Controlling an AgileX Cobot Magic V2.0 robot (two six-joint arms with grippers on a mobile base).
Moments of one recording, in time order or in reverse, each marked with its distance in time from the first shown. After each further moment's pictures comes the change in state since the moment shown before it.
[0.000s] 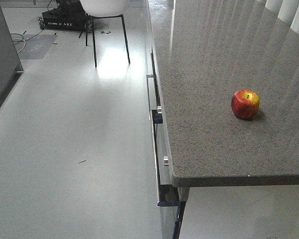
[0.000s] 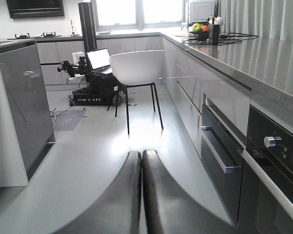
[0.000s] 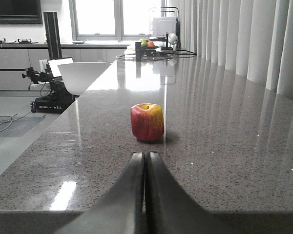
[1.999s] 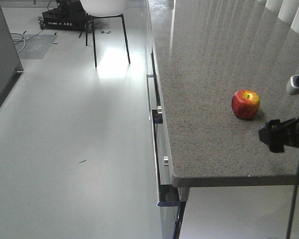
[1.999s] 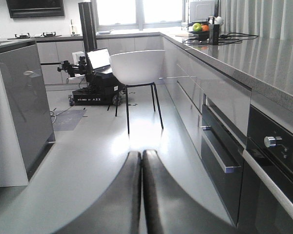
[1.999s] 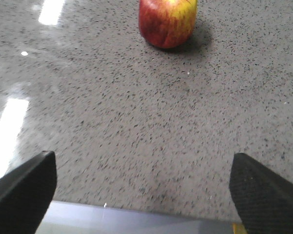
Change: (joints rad) left arm 0.000 0.000 0.000 0.000 0.000 0.000; right arm 0.000 1.245 -0.903 0.022 0.533 -0.154
